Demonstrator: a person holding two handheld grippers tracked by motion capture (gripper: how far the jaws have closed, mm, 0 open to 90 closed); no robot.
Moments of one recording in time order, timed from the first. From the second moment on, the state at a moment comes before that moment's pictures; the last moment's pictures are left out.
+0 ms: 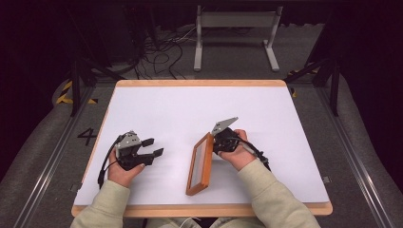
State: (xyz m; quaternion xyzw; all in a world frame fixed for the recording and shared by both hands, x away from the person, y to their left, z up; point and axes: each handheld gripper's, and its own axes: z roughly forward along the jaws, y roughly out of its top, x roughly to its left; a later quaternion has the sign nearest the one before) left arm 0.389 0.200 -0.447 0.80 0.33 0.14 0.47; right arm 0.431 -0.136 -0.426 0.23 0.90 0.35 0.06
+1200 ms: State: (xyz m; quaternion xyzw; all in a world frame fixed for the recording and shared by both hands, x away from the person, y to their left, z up) left arm 0.392 0.201 -0.449 0.81 0.35 0.14 0.45; right arm 0.409 -0.146 -0.352 0.28 0.90 0.33 0.11
